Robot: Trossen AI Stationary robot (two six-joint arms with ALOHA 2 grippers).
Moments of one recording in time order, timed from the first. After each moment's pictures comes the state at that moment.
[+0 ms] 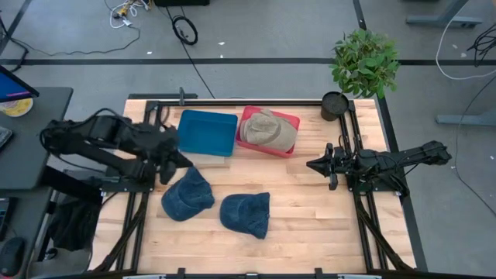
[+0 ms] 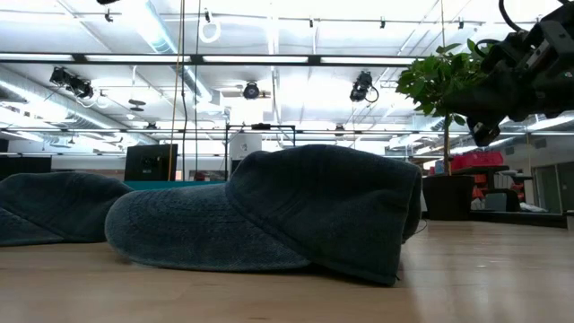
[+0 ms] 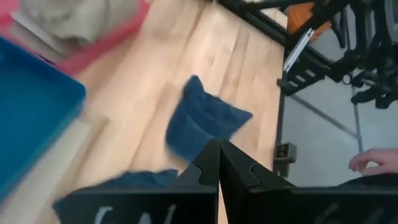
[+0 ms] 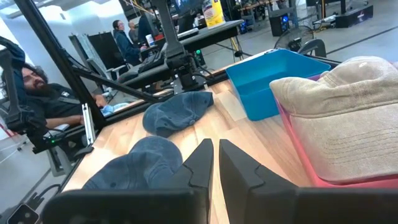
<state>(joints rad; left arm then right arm) -0.18 1.00 1.34 -1.01 -0.06 -0.64 0.20 0.14 0.02 0.06 0.27 0.36</state>
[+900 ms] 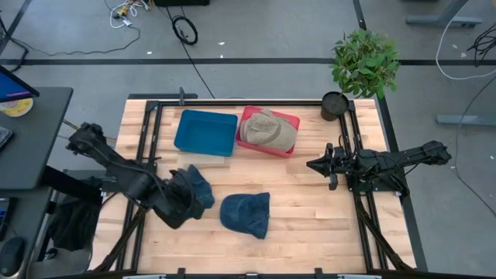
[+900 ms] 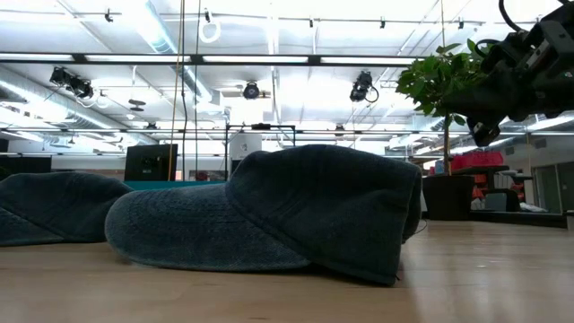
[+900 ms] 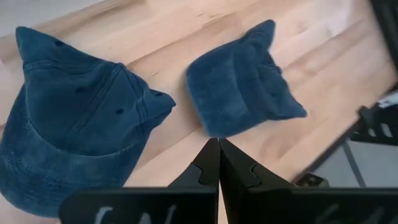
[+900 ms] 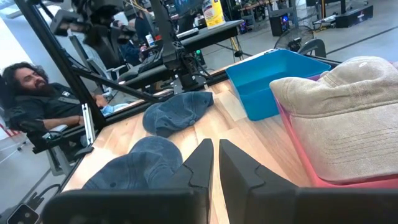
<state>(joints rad) -0.65 1.39 1.37 -1.15 -0.43 -1.67 0.20 0.14 0.02 0.06 0.27 0.36</state>
